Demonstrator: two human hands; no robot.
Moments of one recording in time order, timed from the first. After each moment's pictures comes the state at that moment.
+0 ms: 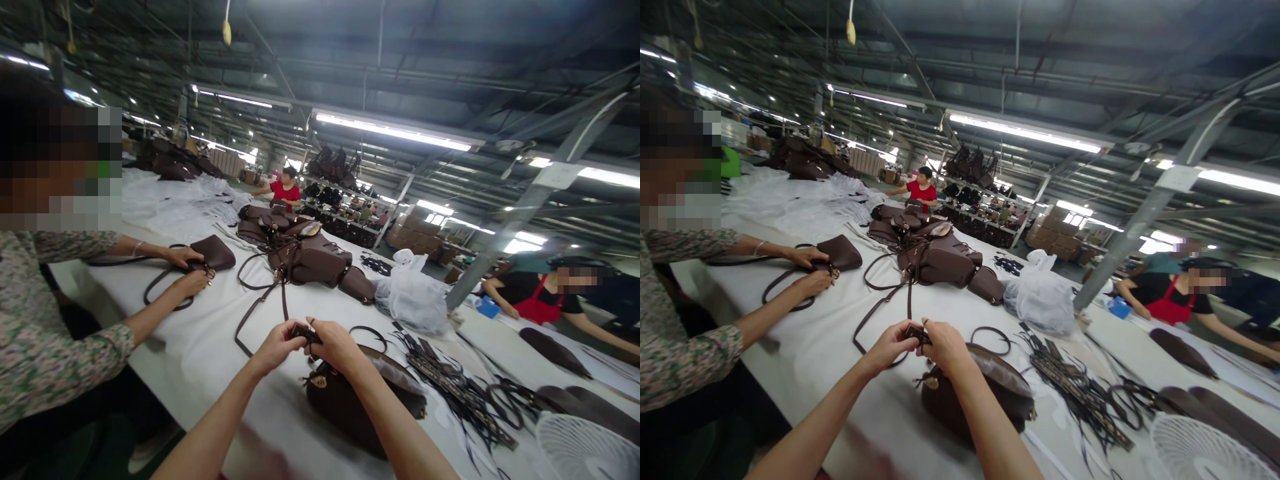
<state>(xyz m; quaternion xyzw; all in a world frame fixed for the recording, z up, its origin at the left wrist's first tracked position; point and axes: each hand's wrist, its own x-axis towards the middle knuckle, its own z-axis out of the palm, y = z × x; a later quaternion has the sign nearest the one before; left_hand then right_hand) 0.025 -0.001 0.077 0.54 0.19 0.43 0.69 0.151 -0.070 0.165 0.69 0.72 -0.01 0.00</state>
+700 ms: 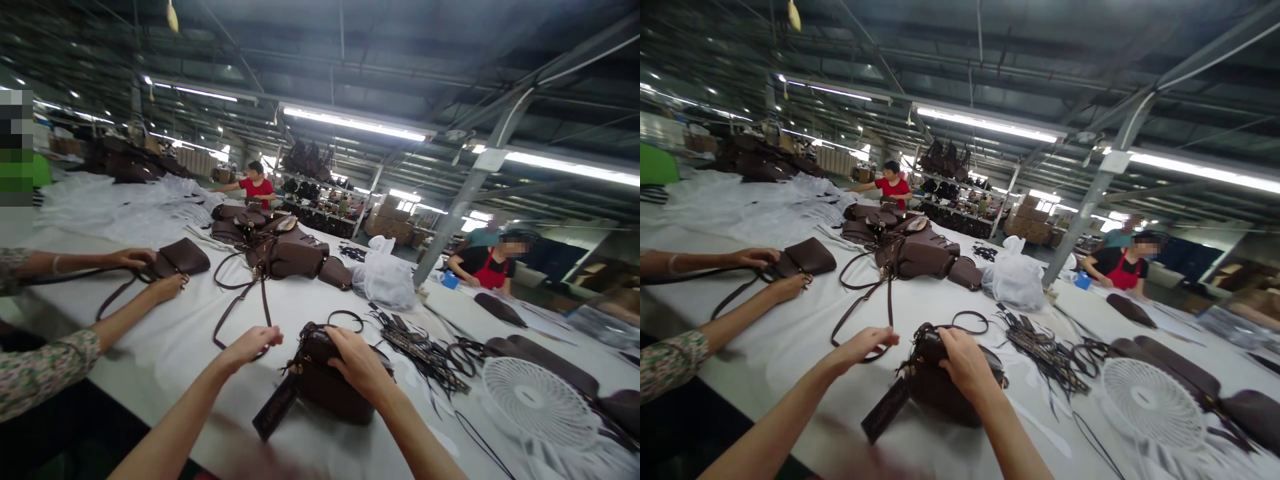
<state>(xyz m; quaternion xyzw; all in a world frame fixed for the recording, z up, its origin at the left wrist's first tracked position) 0.003 -0.002 0.089 0.68 0.29 0.20 0.64 0.203 -0.167 0.158 0.72 0.69 0.02 -0.10</state>
